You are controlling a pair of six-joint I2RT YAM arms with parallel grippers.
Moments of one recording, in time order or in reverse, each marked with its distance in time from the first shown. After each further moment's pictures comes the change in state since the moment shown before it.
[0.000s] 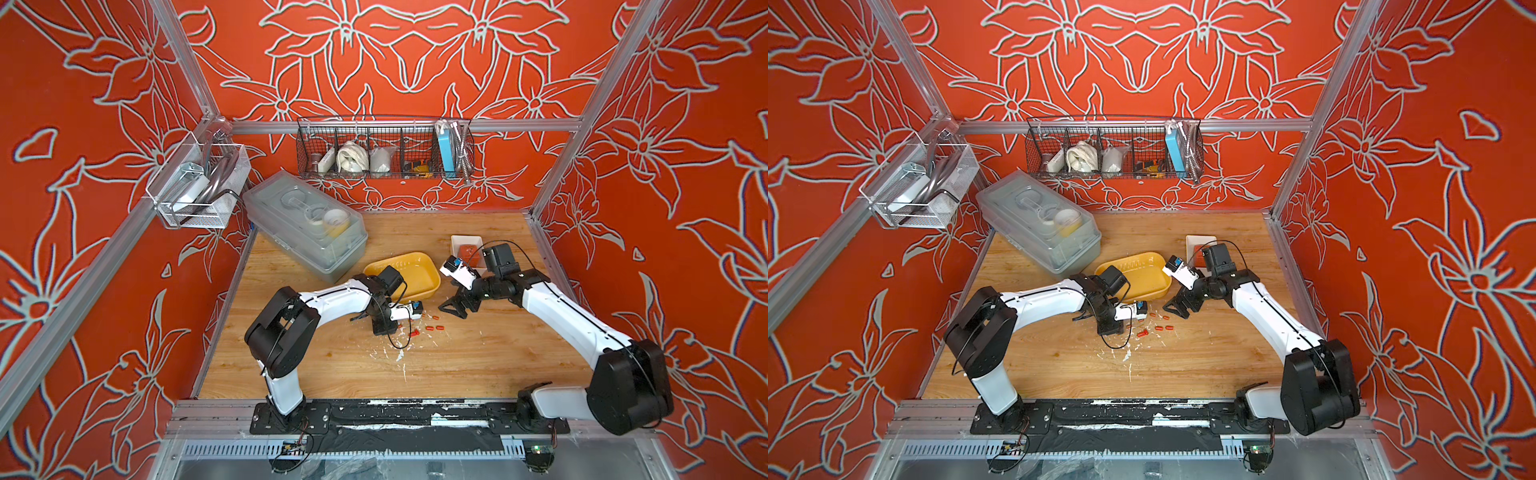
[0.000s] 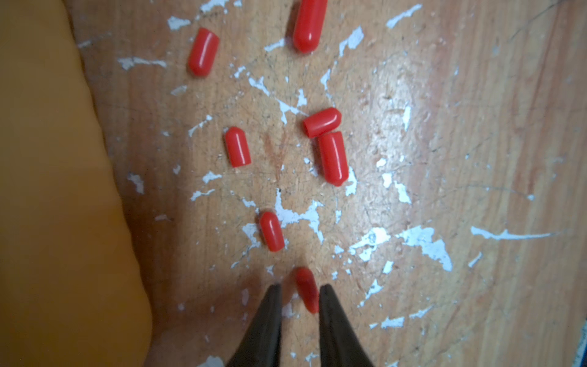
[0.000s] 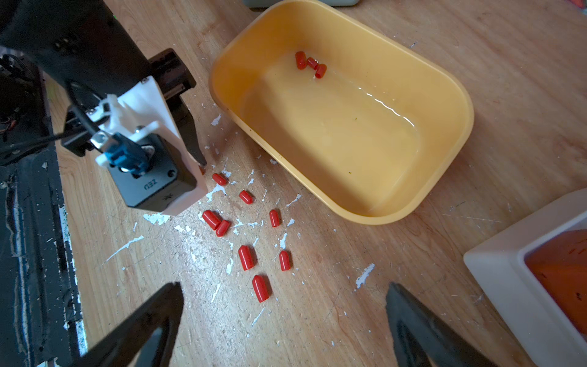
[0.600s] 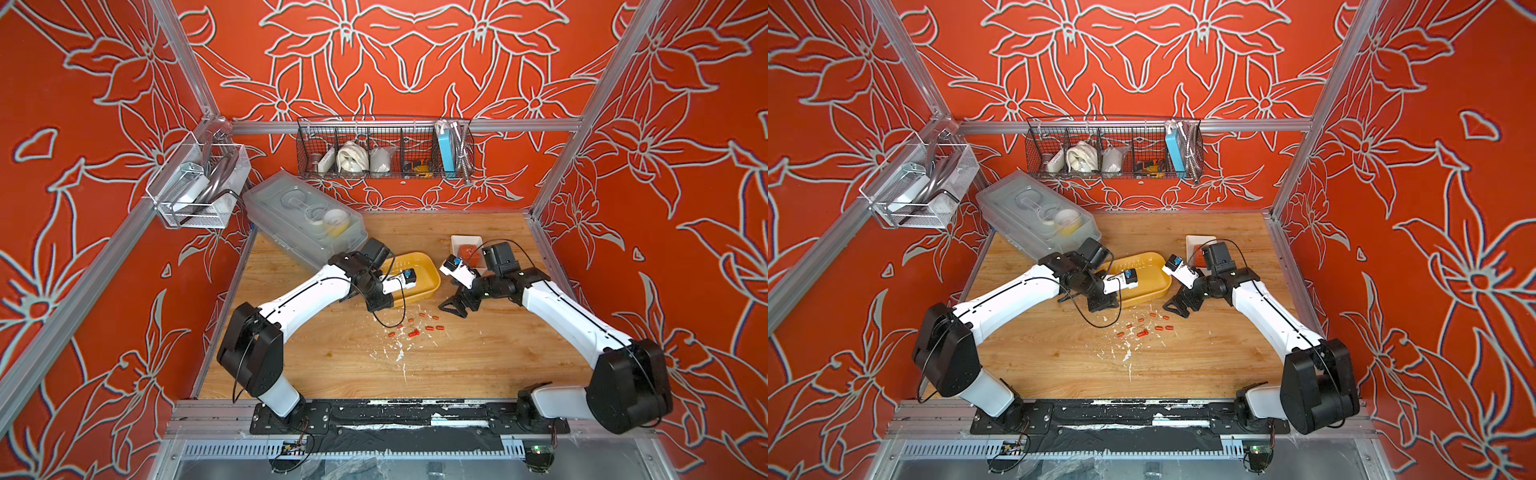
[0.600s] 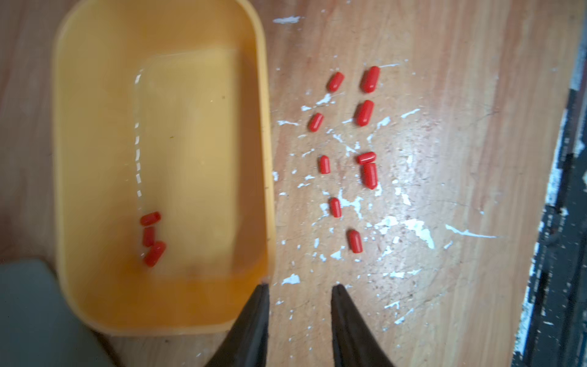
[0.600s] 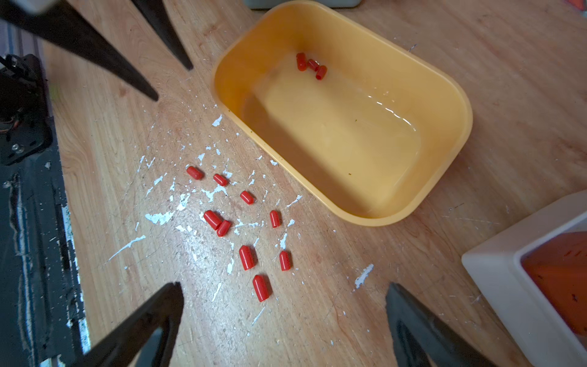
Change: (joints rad) left arm 0.109 -0.154 0.171 -0.131 -0.024 -0.034; right arm 0.000 0.022 0.052 -0.035 -0.006 -0.013
